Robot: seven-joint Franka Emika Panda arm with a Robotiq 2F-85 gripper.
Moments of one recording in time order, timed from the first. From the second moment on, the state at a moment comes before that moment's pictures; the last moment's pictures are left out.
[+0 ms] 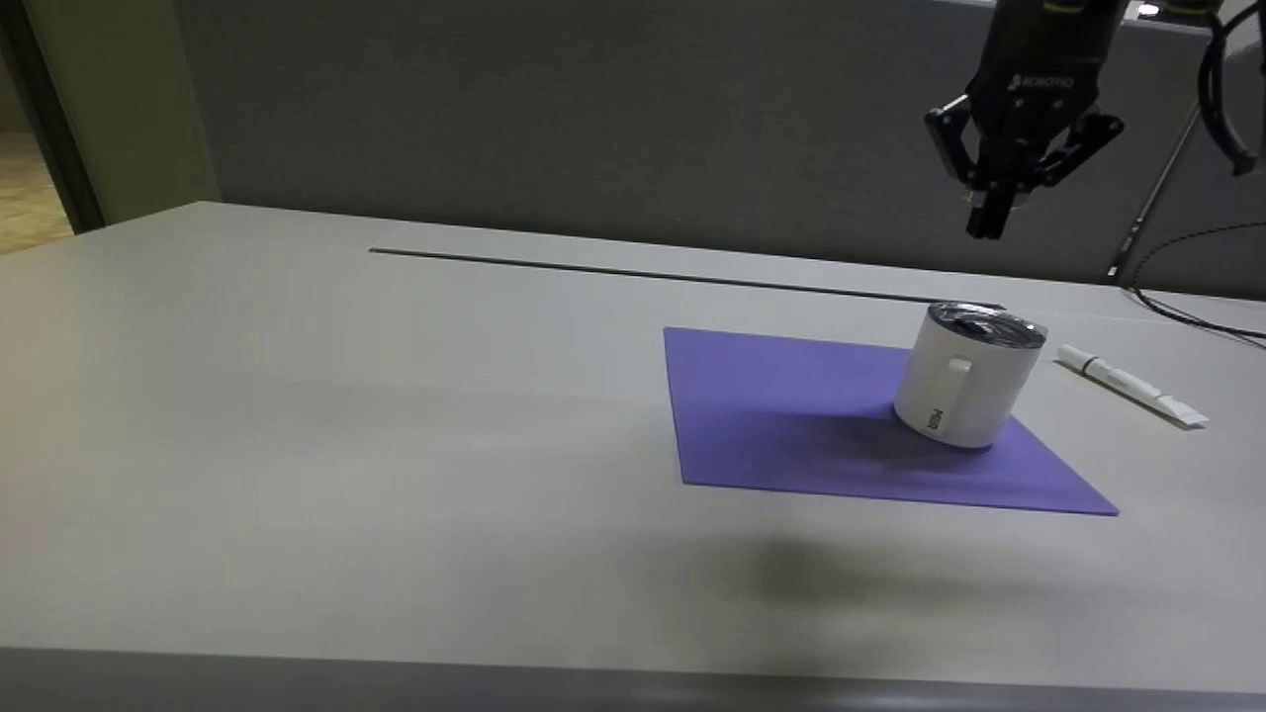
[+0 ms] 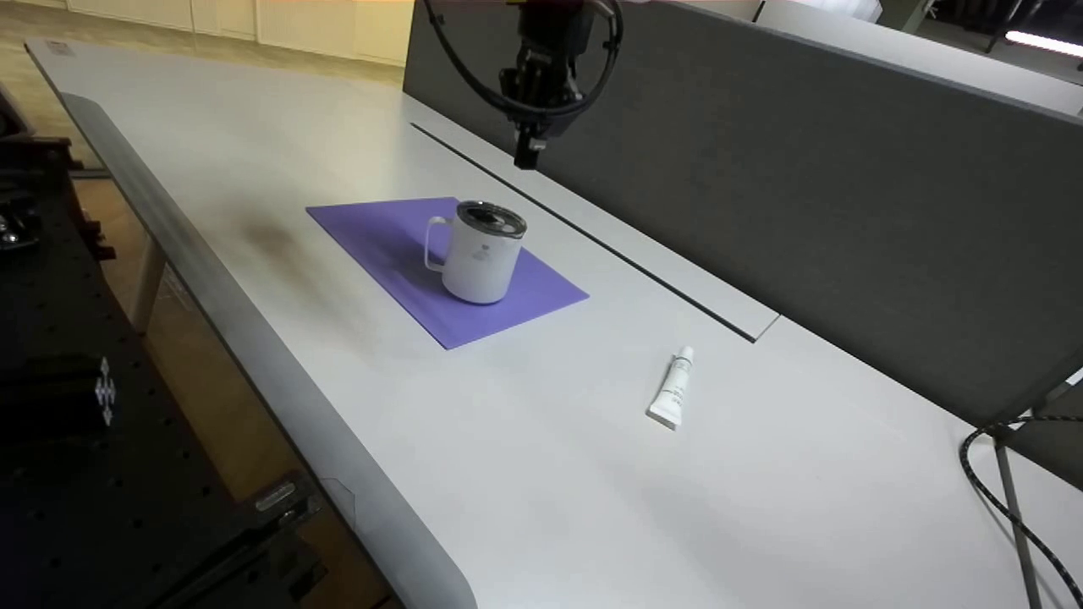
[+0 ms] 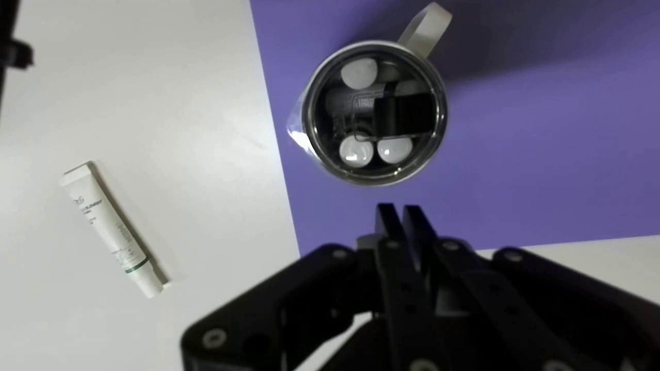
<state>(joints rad) -0.03 0.18 -0.10 -2.30 -0.09 2.52 0.13</state>
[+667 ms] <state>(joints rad) -0.03 0.11 -0.08 -2.25 -0.09 2.36 0.07</state>
